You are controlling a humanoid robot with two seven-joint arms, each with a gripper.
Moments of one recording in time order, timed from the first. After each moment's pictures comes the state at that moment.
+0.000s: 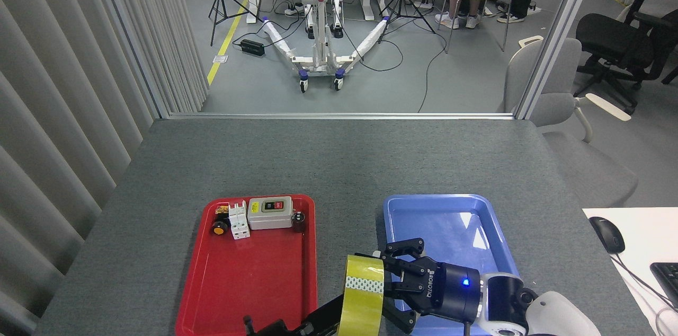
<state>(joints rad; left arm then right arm) 0.08 -0.09 -0.22 -1.68 -0.15 -0.24 -0.84 -0.34 -0.46 0.63 -1.57 1.02 -0.75 -0.07</state>
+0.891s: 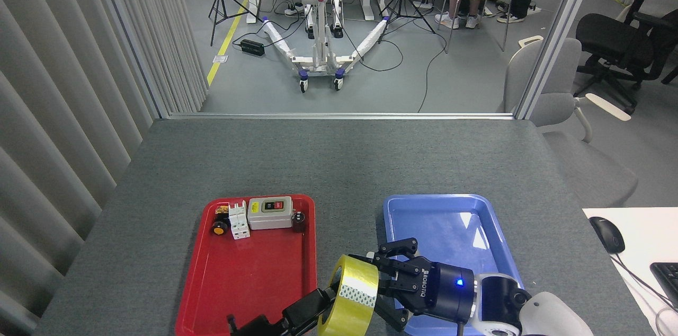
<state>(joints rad) 0.08 -0.09 -0.13 -1.67 -0.15 -0.24 -0.83 -0.34 -0.44 0.63 -1.57 1.03 -0.74 -0.07</state>
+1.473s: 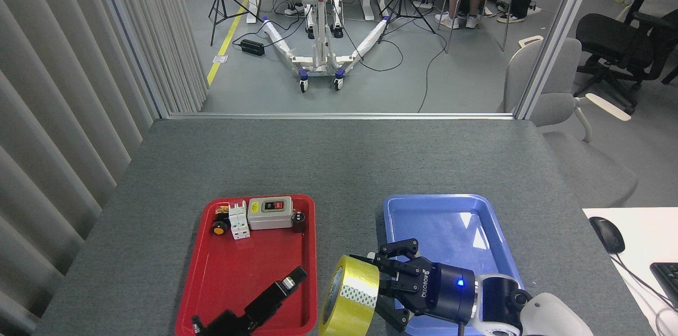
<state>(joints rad) 0.05 -0.09 0.04 -1.54 -0.28 -0.39 -0.75 -0.33 -0.44 0.62 -1.56 1.03 -0.74 -0.07</state>
